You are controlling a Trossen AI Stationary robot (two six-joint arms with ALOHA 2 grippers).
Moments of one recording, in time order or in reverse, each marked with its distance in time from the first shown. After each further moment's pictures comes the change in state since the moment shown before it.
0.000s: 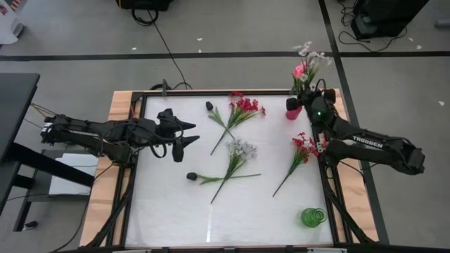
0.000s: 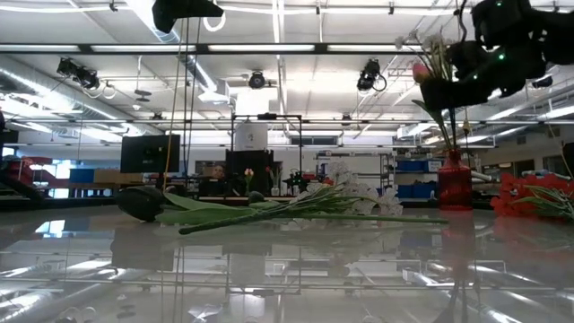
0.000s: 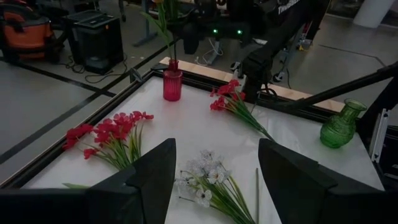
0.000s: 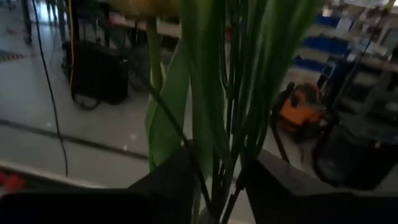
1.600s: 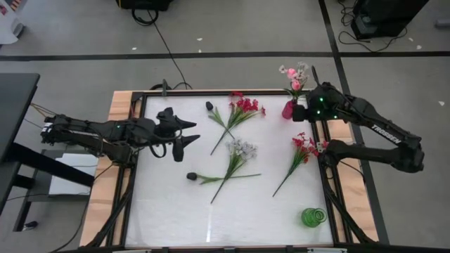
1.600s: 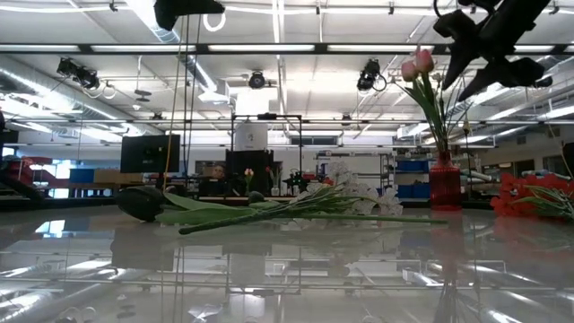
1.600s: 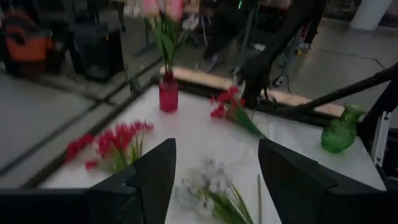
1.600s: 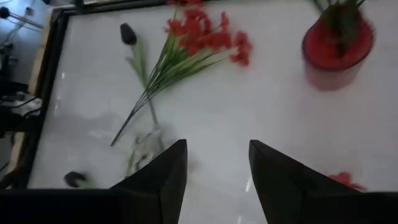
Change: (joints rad) left arm 0.000 0.000 0.000 0.043 -0.004 0.048; right arm 0.003 0.047 0.558 -1.200 -0.889 0.904
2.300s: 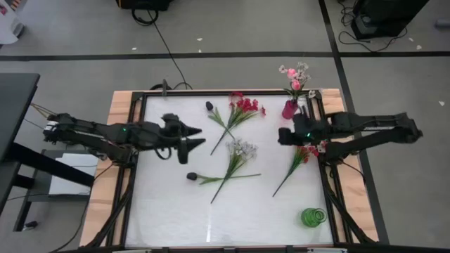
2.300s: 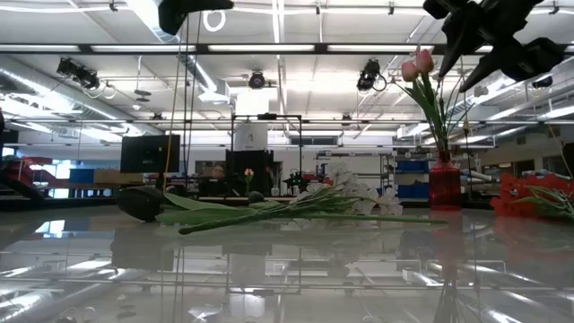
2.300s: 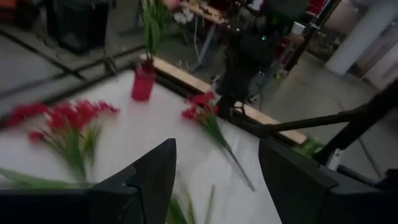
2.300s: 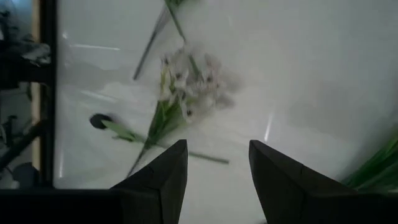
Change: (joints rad) left arm -0.027 0.076 0.000 0.078 0.016 -0.292; right arm 0.634 0.135 0.000 0.030 0.193 0.610
